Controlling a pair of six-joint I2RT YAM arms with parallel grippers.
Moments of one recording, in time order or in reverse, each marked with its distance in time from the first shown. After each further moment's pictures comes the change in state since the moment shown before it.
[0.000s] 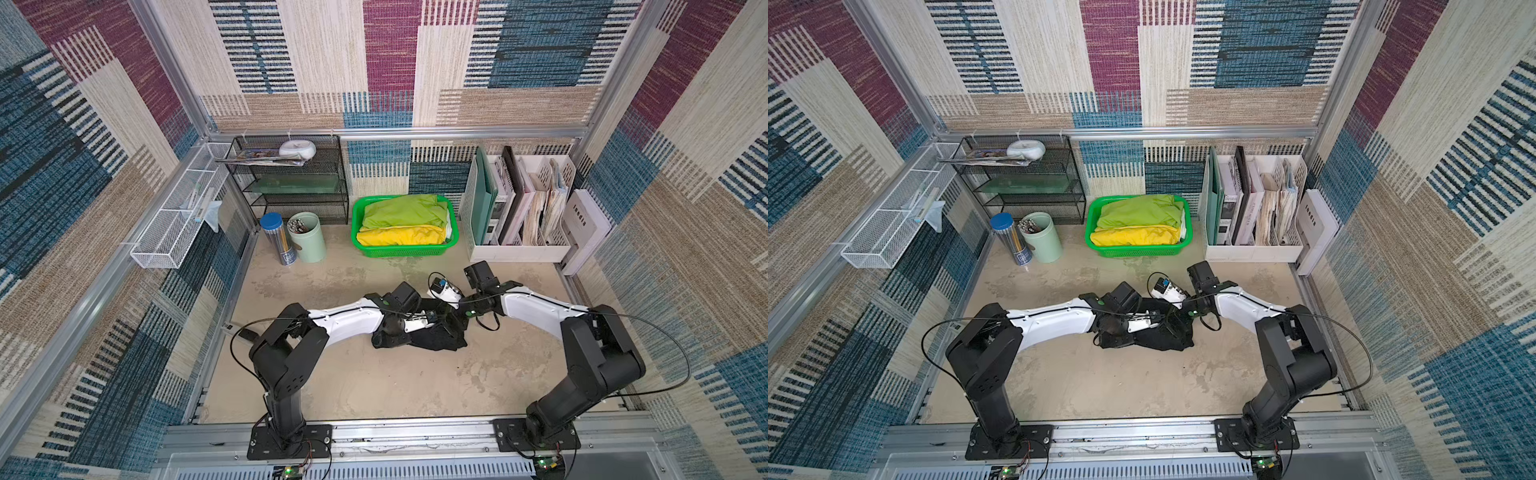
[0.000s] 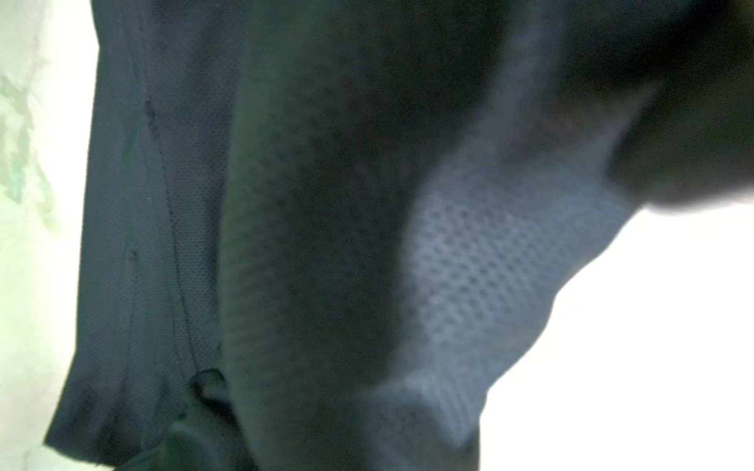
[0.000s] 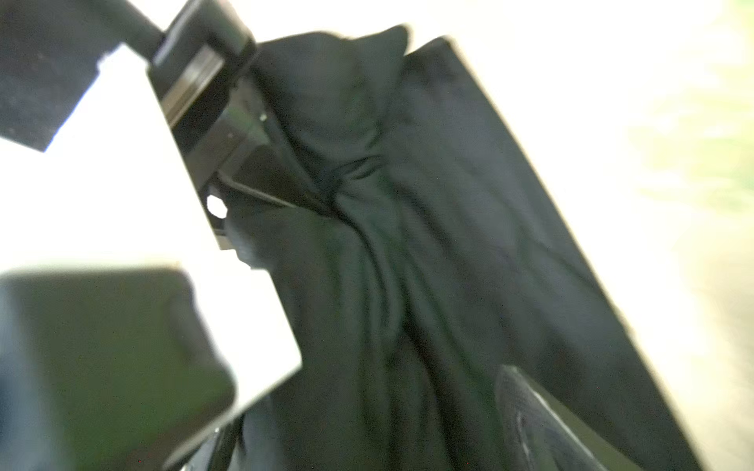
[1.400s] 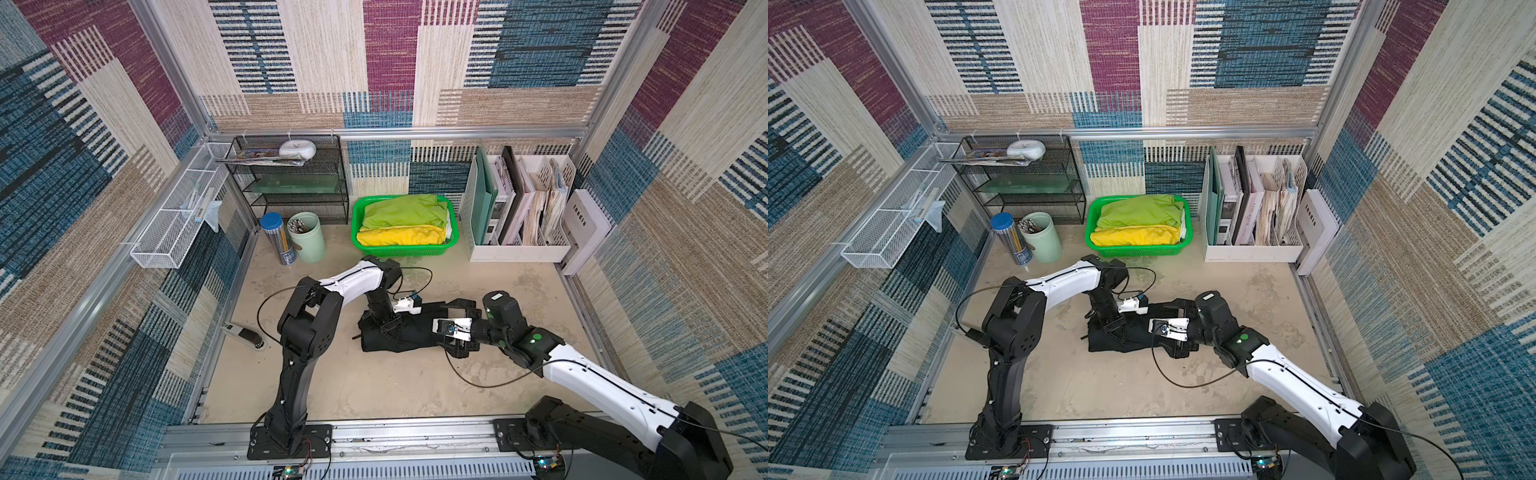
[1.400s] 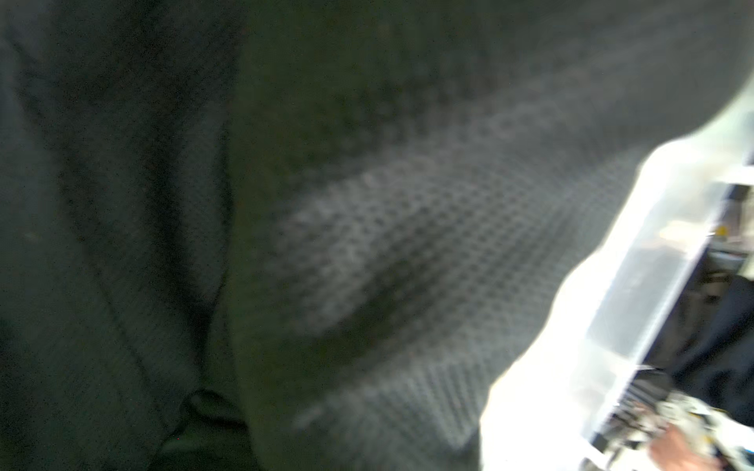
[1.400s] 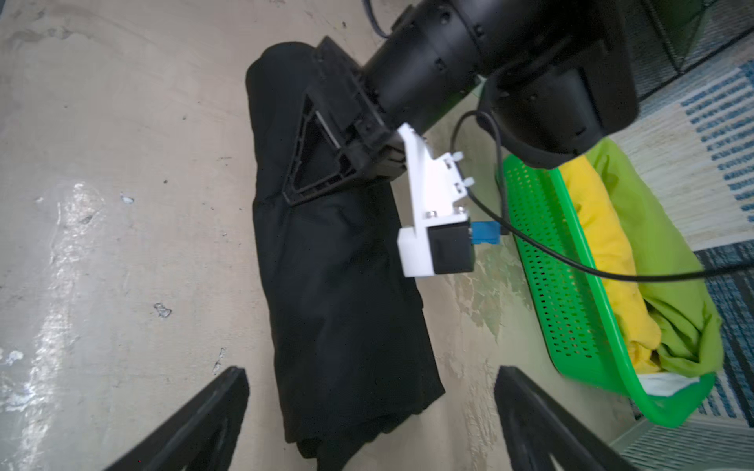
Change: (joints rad) left arm 0.220 0.316 0.457 -0.708 0.450 -0.006; right arm 0.265 -0.566 -0.348 0.207 0.312 -0.381
